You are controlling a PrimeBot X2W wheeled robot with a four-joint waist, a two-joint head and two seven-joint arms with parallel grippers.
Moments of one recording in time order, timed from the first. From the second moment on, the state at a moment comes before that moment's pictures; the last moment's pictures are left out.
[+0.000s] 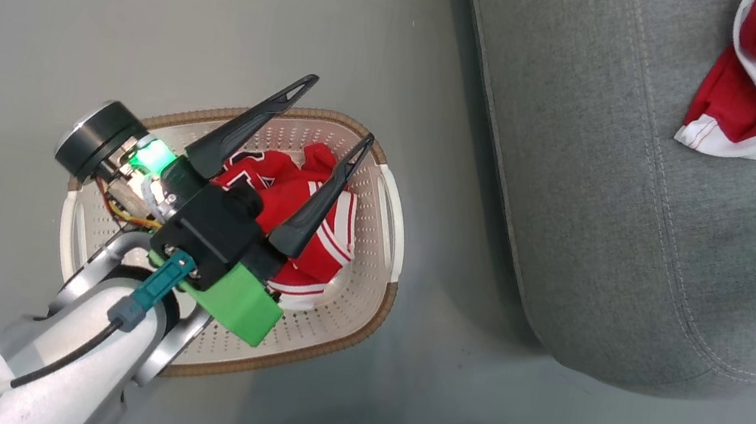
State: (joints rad) left arm -0.54 0.42 -0.67 -0.10 -0.21 0.00 -0.07; right arm -0.54 -0.16 -0.30 0.41 0.39 0.13 -0.26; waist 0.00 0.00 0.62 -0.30
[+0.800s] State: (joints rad) left arm -0.27 0.36 -0.38 0.08 -0.39 0.23 -0.26; right arm -0.18 -0.05 -0.02 -0.01 0.21 0.13 -0.23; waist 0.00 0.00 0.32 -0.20
